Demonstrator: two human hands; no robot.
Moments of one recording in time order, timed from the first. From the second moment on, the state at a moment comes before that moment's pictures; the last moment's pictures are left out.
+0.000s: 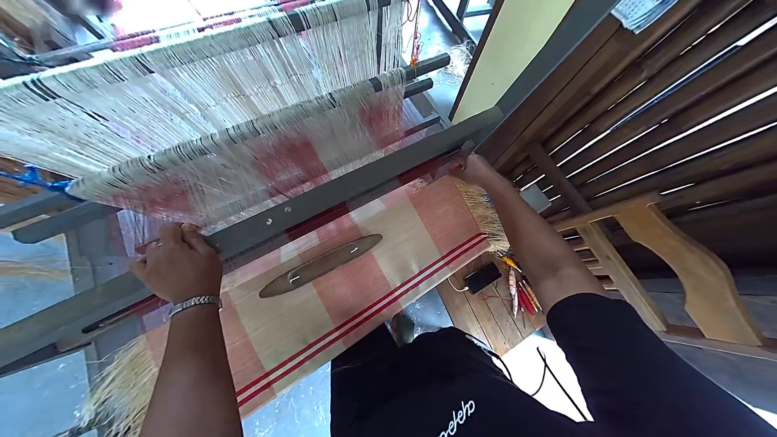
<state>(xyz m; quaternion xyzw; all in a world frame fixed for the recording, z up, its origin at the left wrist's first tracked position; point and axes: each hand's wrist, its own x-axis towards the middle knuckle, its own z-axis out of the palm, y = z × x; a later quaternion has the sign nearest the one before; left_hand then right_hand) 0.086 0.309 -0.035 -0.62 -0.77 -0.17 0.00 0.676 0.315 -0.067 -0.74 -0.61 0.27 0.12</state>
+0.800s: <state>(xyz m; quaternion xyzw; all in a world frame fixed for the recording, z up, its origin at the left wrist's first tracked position) 0.090 0.307 -0.030 -0.62 -0.76 -0.19 0.01 0.671 0.312 -0.088 -0.81 -0.44 0.32 0.23</state>
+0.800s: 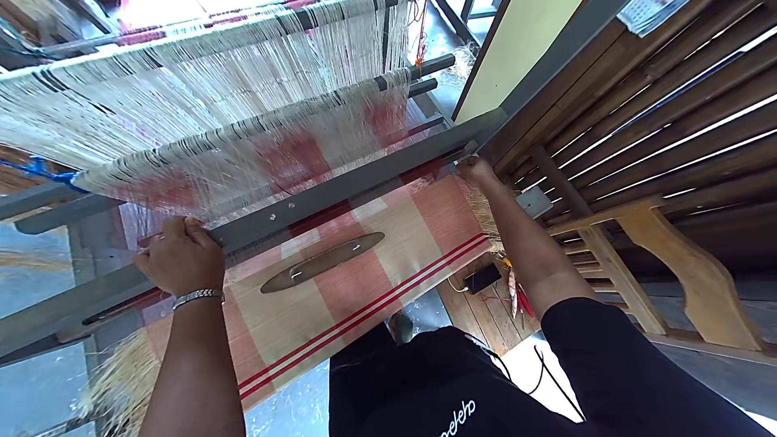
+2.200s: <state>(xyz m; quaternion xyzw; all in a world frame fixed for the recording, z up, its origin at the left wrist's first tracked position) 0.201 0.138 -0.144 -0.73 -0.63 -0.26 -0.07 0.370 0.315 -0.042 -0.55 -0.81 0.04 0.20</state>
